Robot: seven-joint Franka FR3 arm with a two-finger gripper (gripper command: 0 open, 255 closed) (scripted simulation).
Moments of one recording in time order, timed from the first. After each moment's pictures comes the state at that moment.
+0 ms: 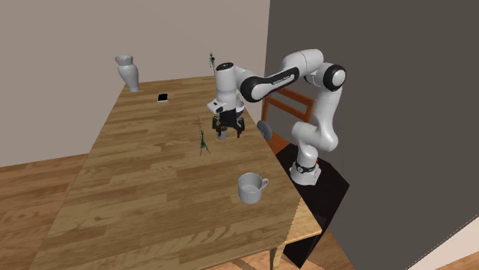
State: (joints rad) arm 0.08 -0.33 -0.56 -2.03 -0.17 1.73 -1.07
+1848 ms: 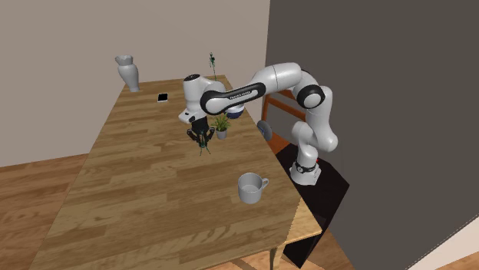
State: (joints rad) arm 0.04 0.19 -0.74 -1.67 0.16 1.78 -1.62
